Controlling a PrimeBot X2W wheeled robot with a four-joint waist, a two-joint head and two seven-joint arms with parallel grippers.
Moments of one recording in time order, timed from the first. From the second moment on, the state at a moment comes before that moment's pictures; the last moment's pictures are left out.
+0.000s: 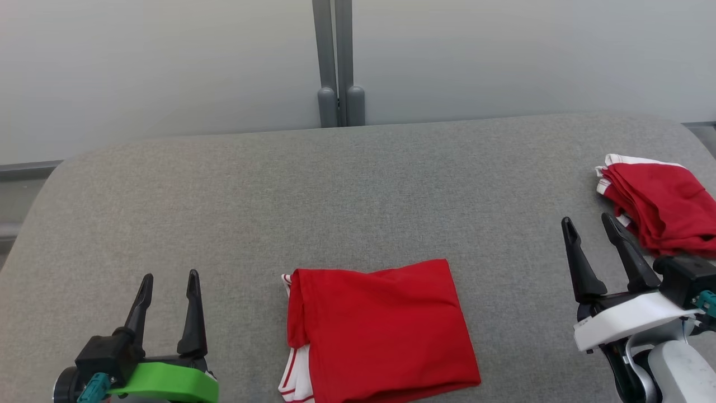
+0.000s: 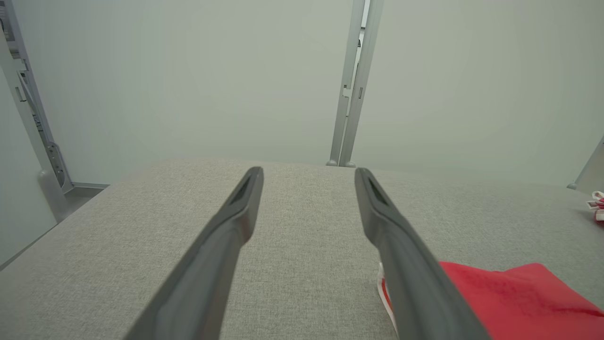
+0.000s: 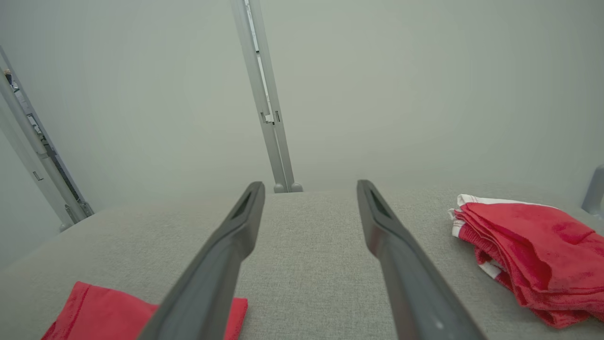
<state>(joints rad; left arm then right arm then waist) 0.01 0.11 -0.04 0.18 -0.28 -0.08 -0.26 -0.11 -0.29 0.15 0.18 0.47 0.13 -0.26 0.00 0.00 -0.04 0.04</state>
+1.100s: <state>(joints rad) 0.01 0.09 -0.03 0.19 -0.25 -0.09 -0.26 -0.12 -0.26 0.19 0.27 0.47 0.13 -0.12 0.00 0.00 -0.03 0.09</state>
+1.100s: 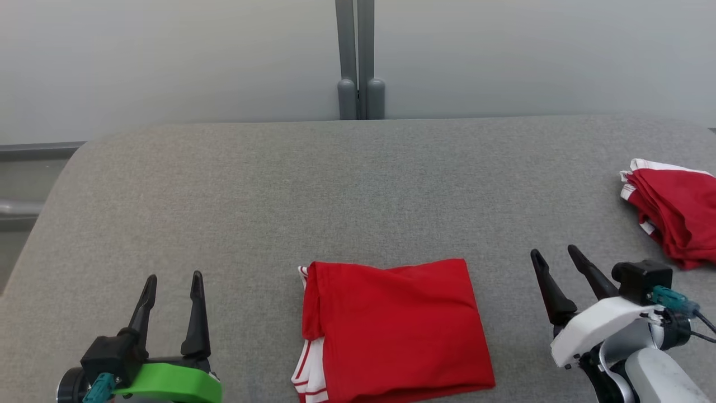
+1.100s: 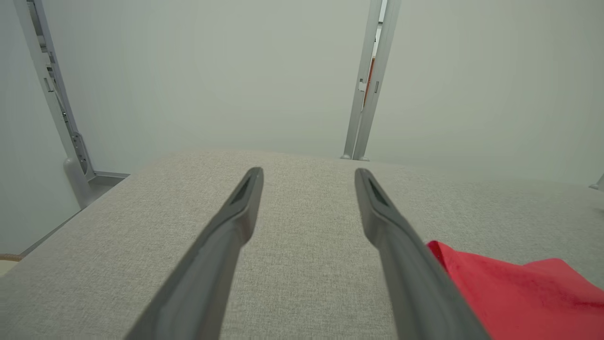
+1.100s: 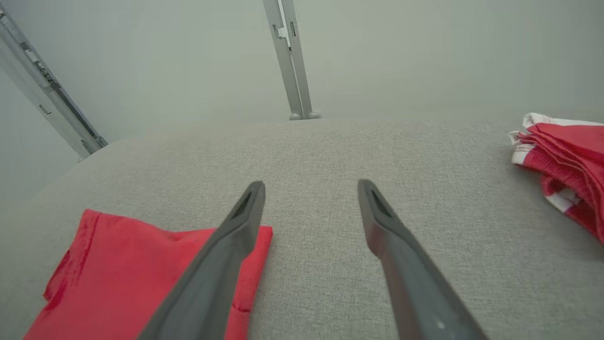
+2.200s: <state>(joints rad) -0.02 0.07 -0.05 0.21 -0.25 -0.10 -0.26 -0.26 -0.20 0.19 0.54 0.67 0.13 0.38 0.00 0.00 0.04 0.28</state>
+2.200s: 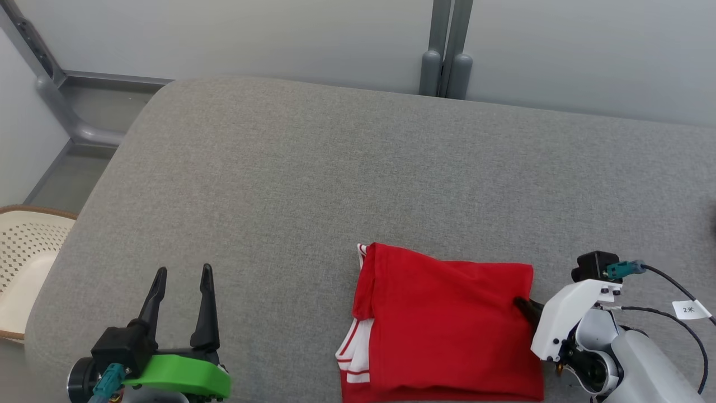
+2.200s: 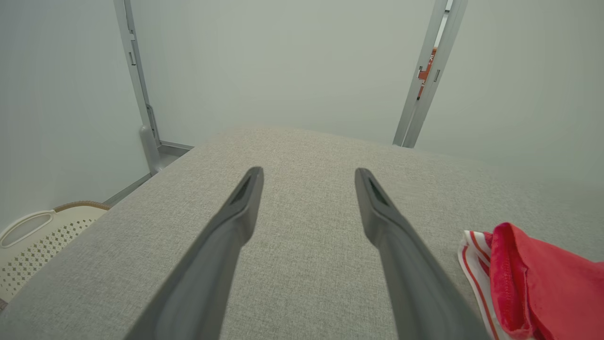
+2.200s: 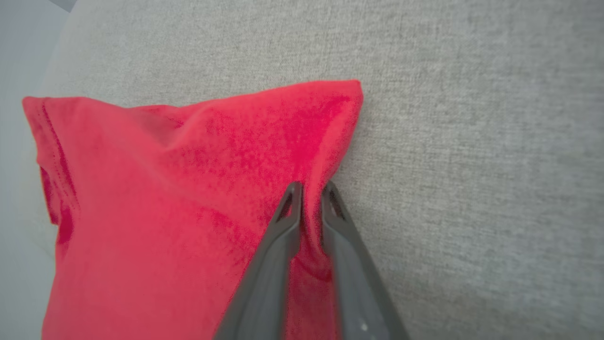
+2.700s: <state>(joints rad) -0.04 0.07 -0.13 0.22 -0.23 -0.11 -0.26 -0.32 -0.30 0.24 0.47 0.69 0.13 0.25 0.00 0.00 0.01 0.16</state>
